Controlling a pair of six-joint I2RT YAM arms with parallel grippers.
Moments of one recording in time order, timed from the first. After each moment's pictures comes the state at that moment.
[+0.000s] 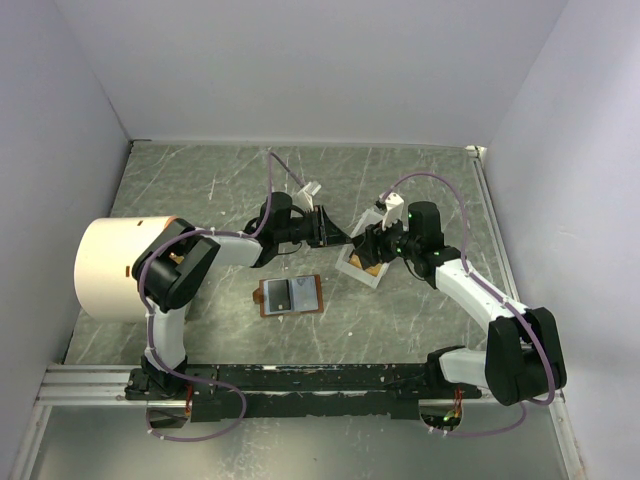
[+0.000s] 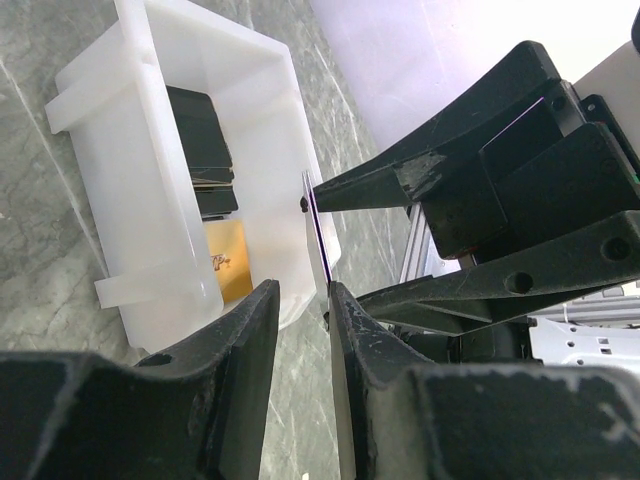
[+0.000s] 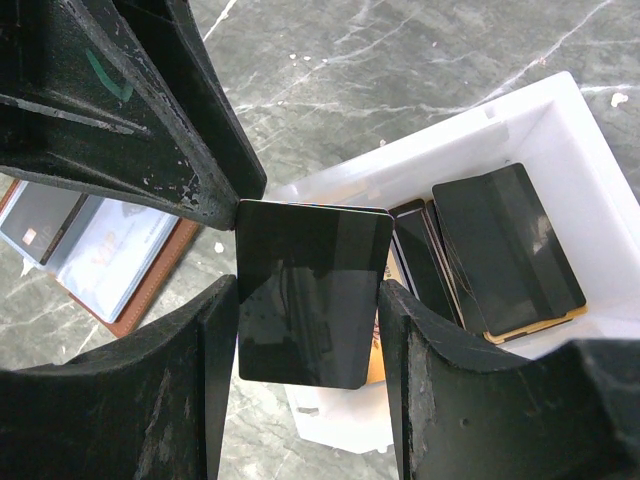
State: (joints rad) left arm -0.67 1.96 1.02 0.73 0.64 -0.86; right arm 0.27 1.25 0.68 -0.03 -0.47 -0.08
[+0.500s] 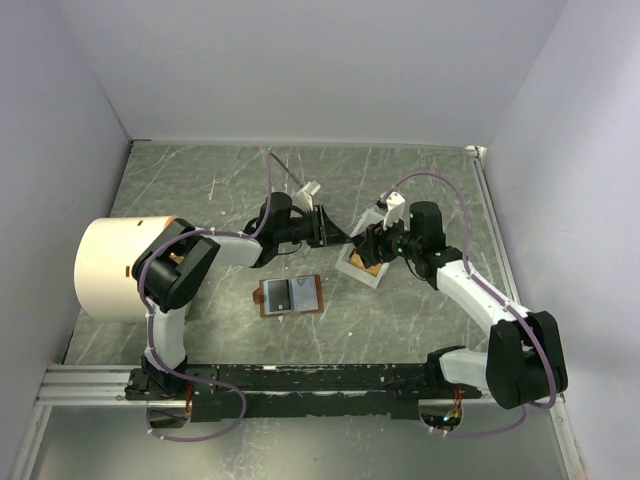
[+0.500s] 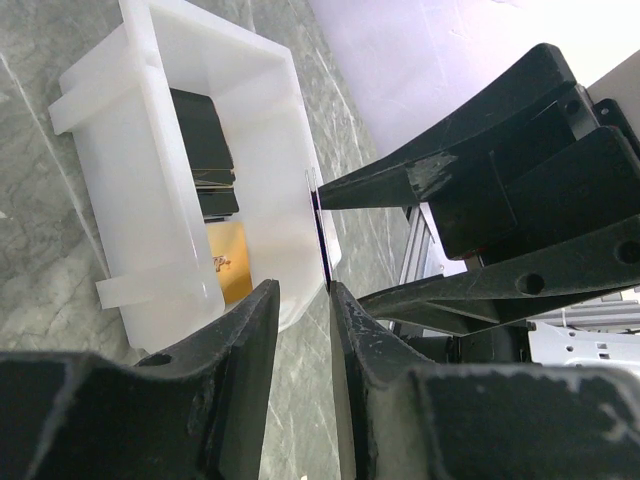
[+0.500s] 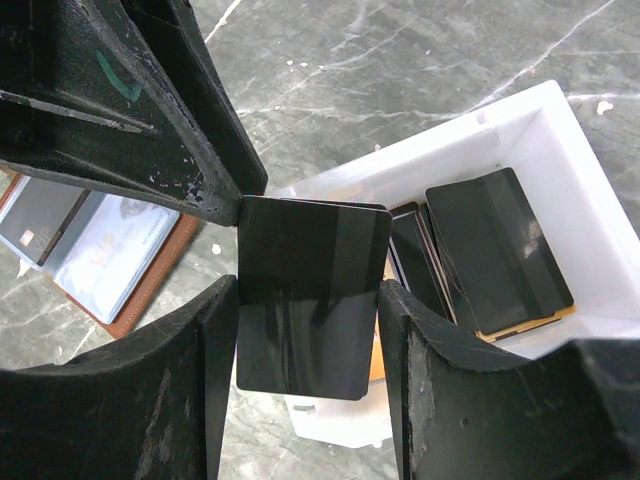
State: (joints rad) left arm -0.67 1.96 1.02 0.73 0.63 -0.87; right arm 0.27 1.24 0.68 -0.03 -0.47 -0.09
